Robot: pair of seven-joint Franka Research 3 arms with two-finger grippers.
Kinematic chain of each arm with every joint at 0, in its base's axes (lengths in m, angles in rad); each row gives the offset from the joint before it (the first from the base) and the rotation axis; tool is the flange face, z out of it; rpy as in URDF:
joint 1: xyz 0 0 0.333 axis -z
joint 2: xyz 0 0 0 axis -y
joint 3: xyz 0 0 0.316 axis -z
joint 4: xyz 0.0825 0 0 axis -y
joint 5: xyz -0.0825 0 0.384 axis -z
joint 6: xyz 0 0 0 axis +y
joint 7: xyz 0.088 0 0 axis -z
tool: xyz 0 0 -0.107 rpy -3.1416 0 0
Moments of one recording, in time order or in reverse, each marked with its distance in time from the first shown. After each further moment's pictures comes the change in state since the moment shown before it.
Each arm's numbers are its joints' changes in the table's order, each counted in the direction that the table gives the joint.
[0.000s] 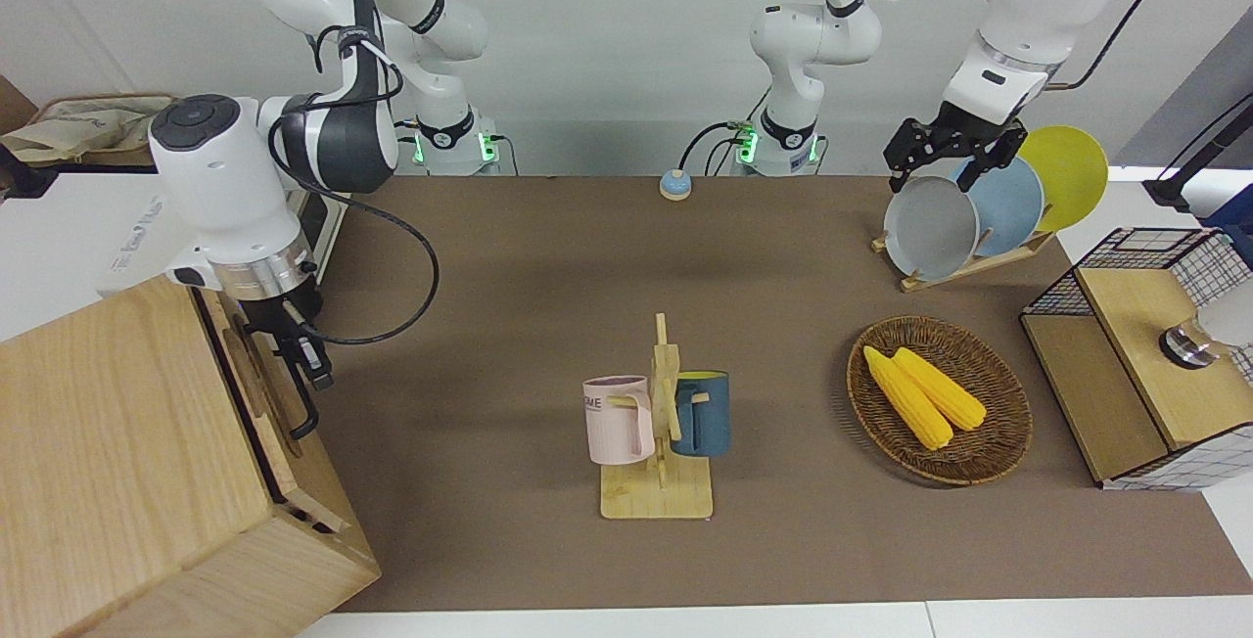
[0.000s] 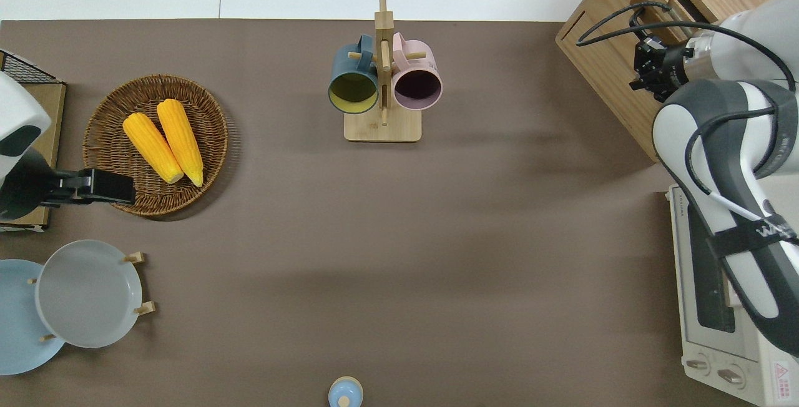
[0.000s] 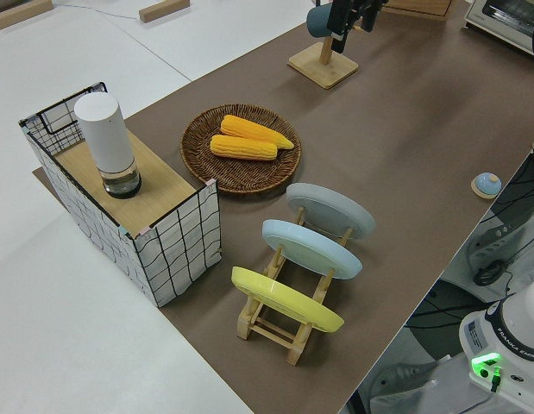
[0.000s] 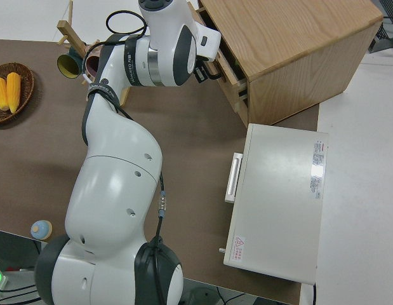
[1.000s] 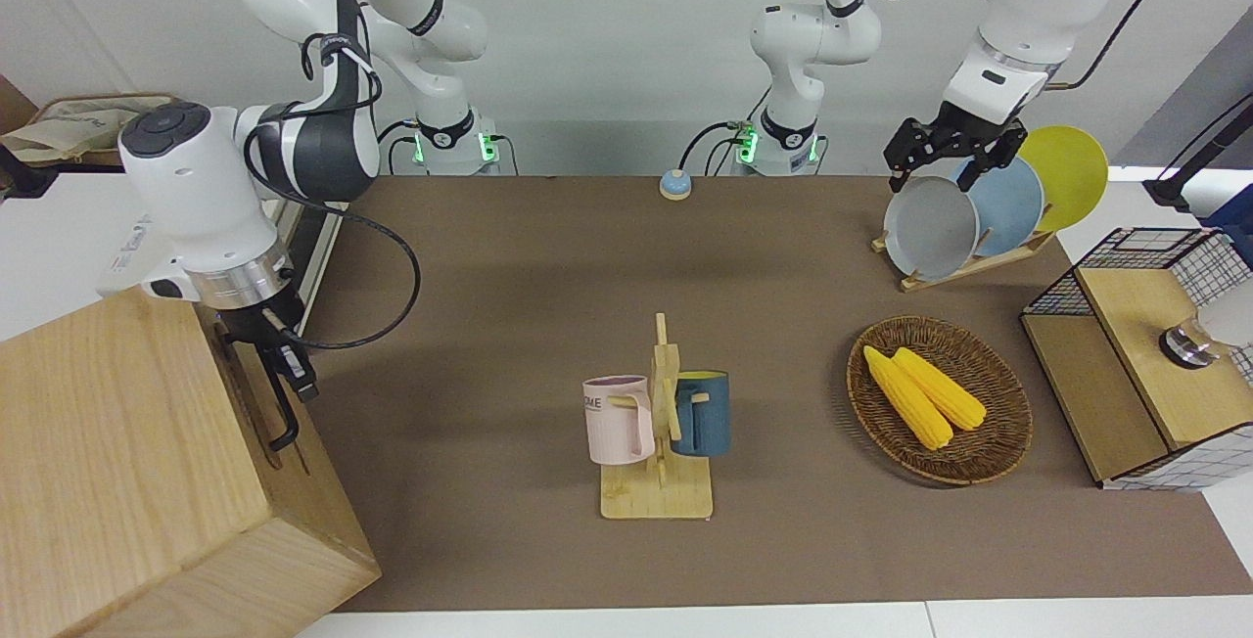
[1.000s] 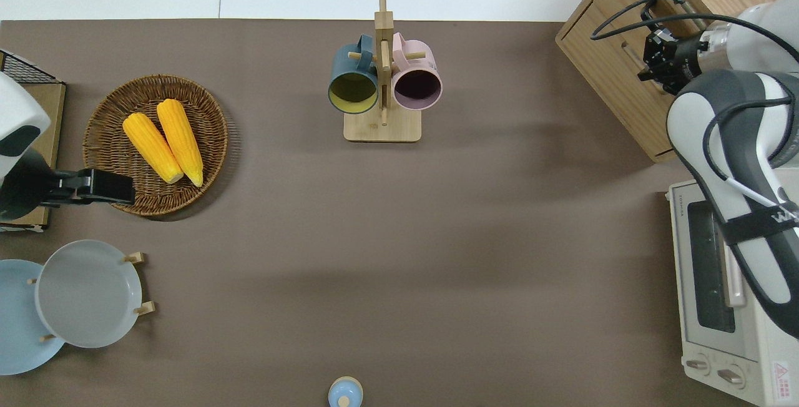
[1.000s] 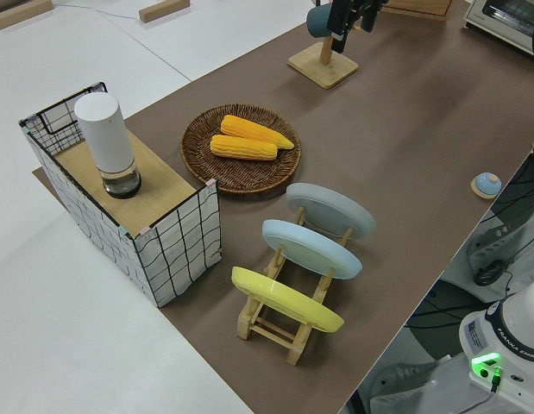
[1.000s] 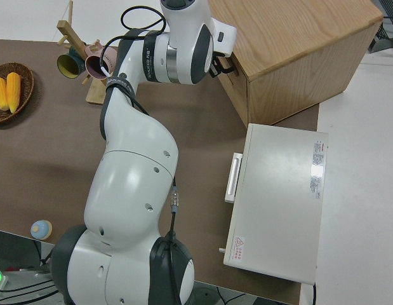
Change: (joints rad) left arm 0.000 0.000 0.000 0.000 0.000 0.000 0.000; right arm 0.048 -0.026 -0.028 0.025 -0.025 -0.030 -0.089
